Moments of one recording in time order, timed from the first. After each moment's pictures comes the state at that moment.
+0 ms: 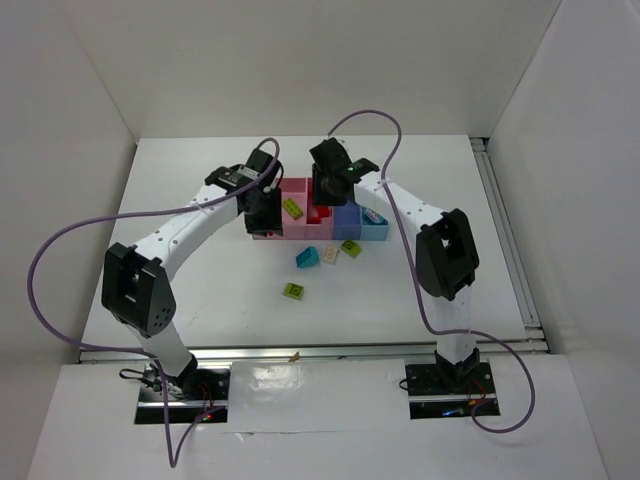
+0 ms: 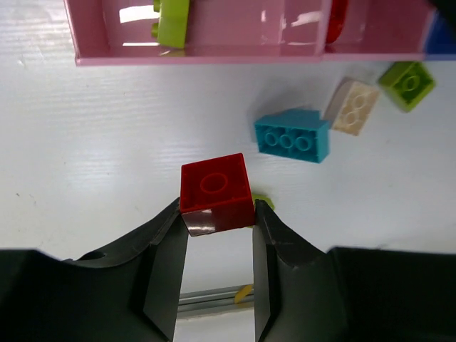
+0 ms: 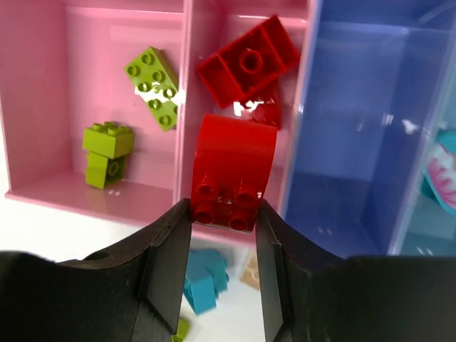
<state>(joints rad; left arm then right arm) -0.48 1.70 1.50 -0.95 -0.05 -0.53 0.60 2.01 1.77 -0.64 0.18 0.53</state>
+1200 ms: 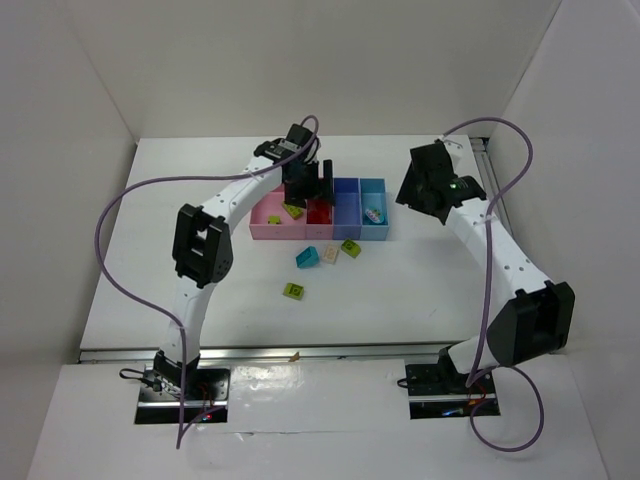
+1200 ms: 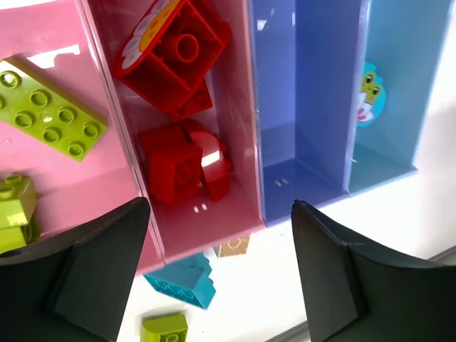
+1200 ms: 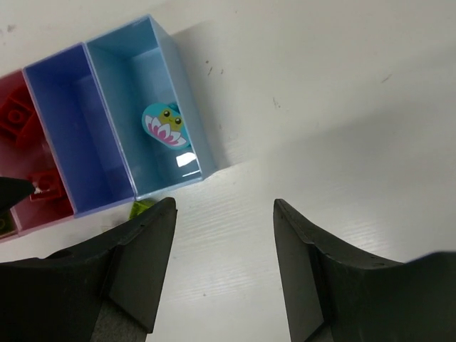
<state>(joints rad) -0.48 2.26 2.14 -0.89 0.17 -0.50 0.28 1.43 1.34 -0.73 0.37 0.56</state>
